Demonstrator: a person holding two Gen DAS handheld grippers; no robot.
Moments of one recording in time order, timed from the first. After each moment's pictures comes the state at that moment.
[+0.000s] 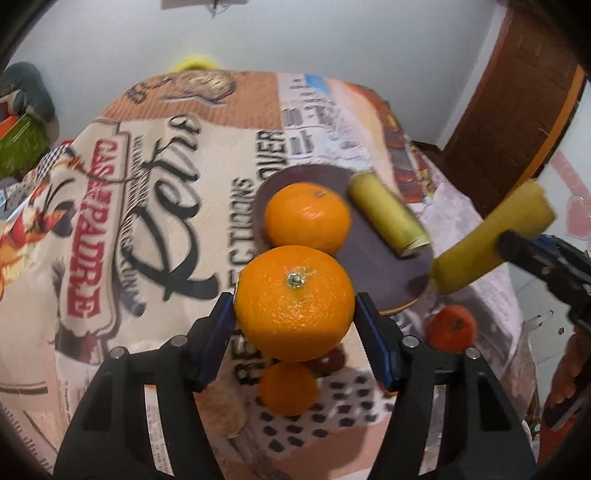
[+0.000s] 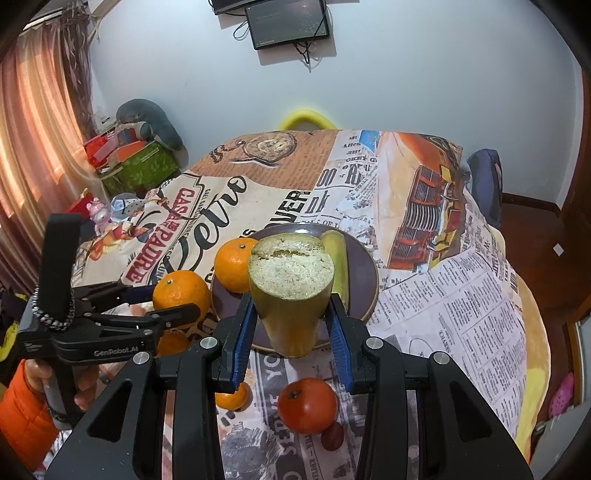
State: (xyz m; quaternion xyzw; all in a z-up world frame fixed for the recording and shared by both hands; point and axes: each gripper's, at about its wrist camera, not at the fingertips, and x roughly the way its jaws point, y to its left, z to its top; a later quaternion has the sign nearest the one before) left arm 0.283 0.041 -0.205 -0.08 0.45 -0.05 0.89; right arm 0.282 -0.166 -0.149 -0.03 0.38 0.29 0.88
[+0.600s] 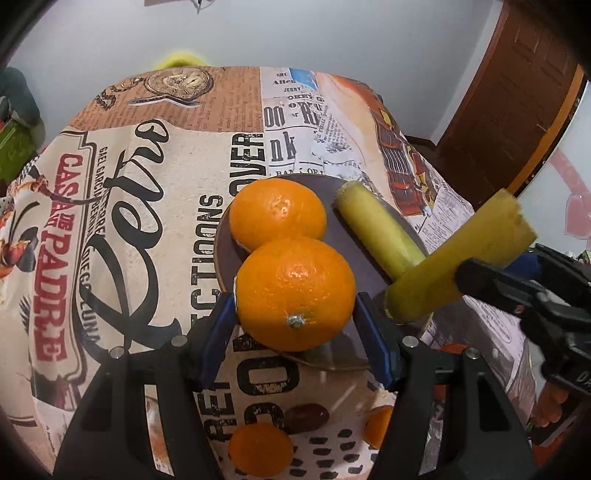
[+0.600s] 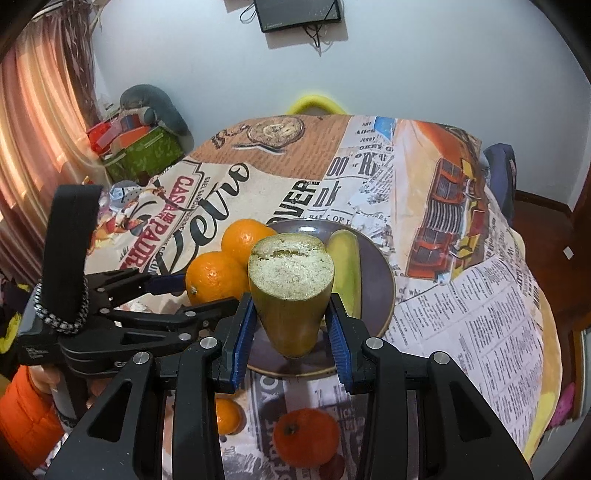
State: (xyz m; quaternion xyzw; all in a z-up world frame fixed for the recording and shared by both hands) left arm 0.330 0.031 -0.219 -0.08 0.47 -0.06 0.88; right arm 0.315 -0.142 -0.167 -0.05 0.41 0.32 0.86
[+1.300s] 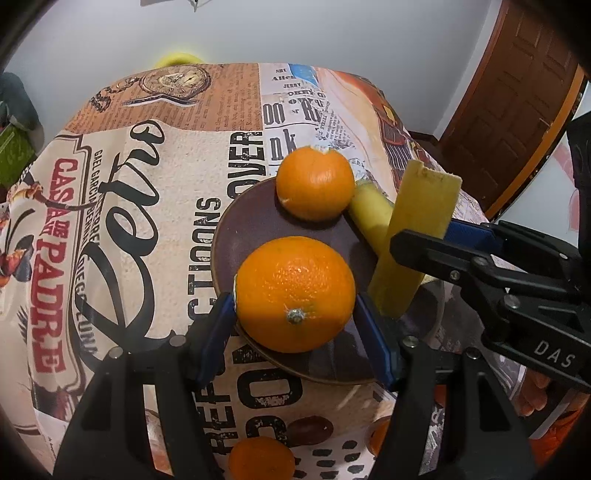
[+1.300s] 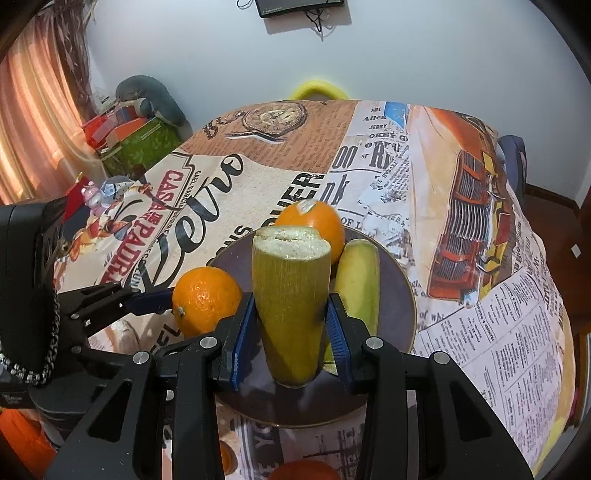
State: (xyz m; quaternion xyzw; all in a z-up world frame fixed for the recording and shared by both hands) left arm 0.338 0.027 -0.224 -0.06 0.47 -0.06 0.88; right arm 0.346 -0.122 -0.181 -0.04 0.42 0.32 0.85
